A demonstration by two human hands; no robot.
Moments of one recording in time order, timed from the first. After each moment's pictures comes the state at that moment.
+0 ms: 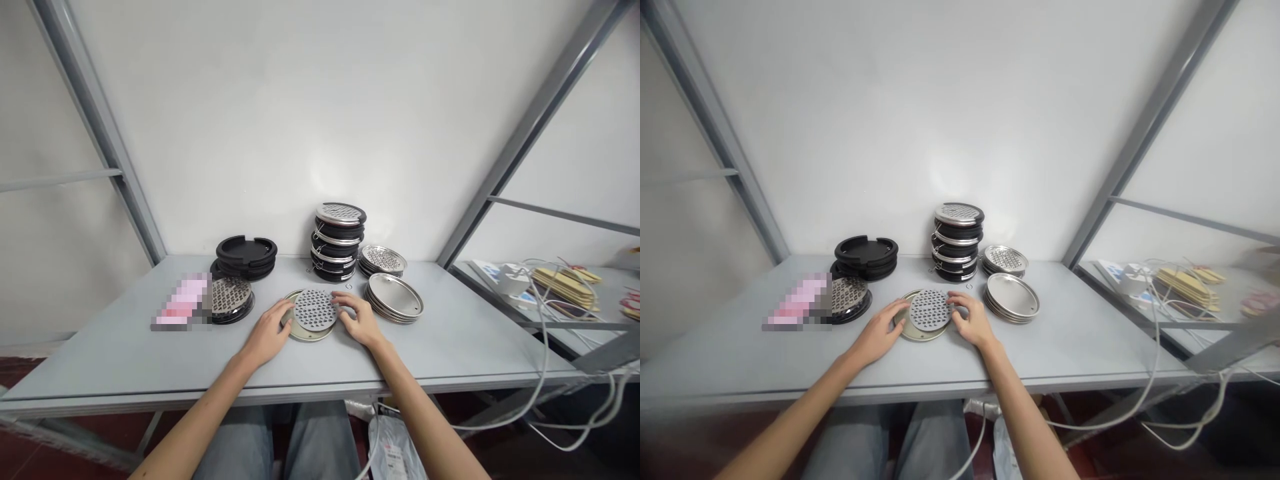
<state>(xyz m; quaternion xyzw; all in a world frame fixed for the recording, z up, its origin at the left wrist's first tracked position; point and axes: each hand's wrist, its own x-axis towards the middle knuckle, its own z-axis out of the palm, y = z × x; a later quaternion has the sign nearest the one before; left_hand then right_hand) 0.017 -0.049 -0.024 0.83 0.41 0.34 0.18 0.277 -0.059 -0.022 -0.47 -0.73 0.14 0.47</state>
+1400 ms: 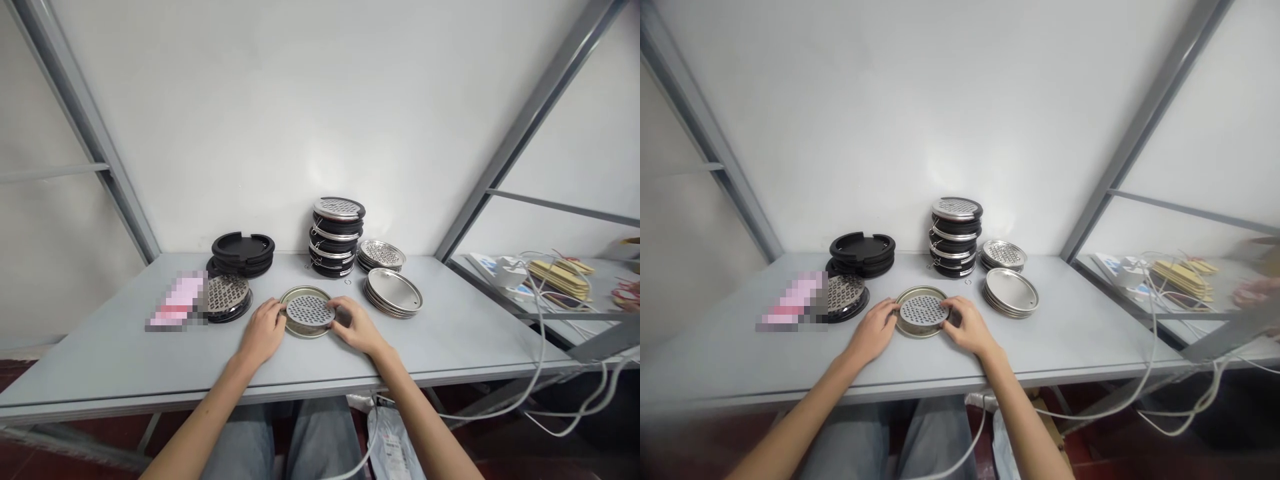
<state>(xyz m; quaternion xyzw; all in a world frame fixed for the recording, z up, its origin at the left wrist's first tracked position) 0.017 -0.050 -0.027 0.79 0.51 0.32 0.11 0.267 -0.078 -0.017 -0.47 -0.78 0.14 0.39</state>
